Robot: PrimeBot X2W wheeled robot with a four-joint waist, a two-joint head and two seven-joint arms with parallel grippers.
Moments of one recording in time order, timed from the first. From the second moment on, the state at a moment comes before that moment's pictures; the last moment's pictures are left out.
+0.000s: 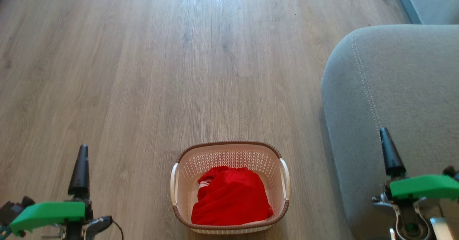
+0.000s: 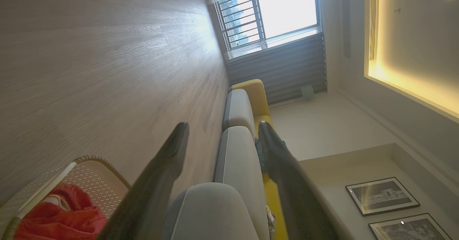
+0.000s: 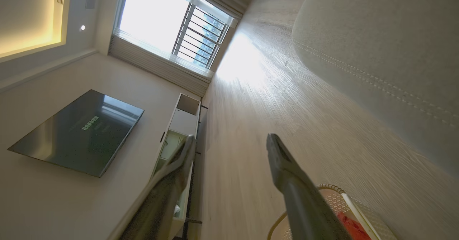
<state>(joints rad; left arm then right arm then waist) 0.00 0.03 0.16 0.22 -1.36 -0.13 0.01 -0.02 -0.04 -0.13 0.21 1.16 0.13 0.00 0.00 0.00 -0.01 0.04</state>
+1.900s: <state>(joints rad) -0.02 0.20 -0.41 -0.01 -0.39 0.38 -0.16 -0.06 -0.04 0.03 0.24 0.39 0.13 -0.16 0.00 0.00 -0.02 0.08</state>
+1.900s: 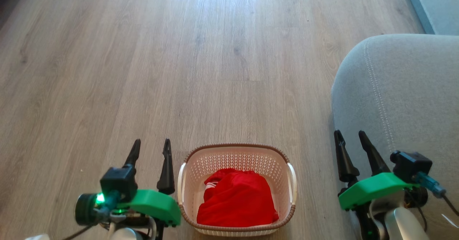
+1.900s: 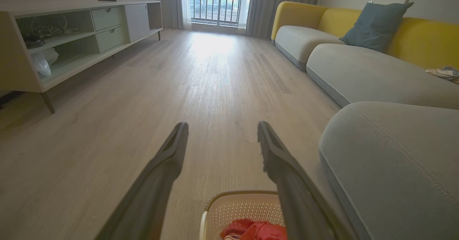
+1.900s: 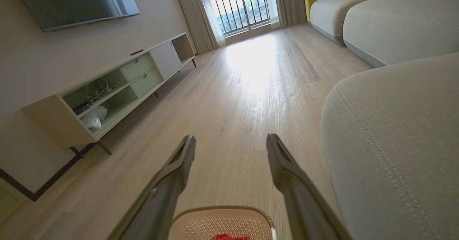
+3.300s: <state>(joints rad) -0.04 0.21 -0.51 -0.06 -0.04 0.47 -0.25 -0.09 -0.04 0.08 0.29 0.08 0.13 -0.25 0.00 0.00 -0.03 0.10</state>
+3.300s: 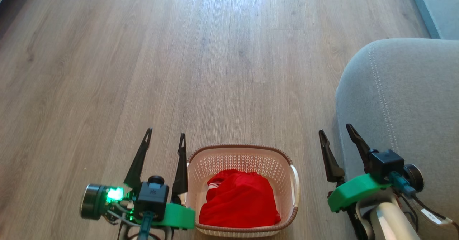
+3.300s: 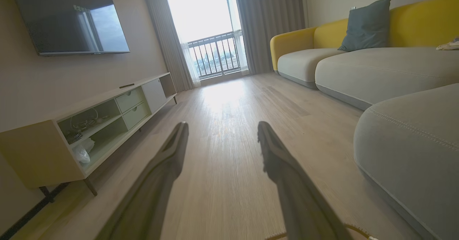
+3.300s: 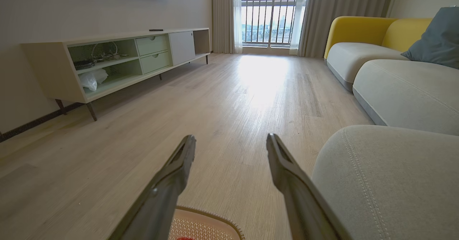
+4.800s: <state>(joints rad) -0.74 0.04 -0.44 0.99 -0.20 -0.13 -0.25 -0.24 -0.04 0.02 0.02 -0.04 0.13 -0.26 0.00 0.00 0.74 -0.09</state>
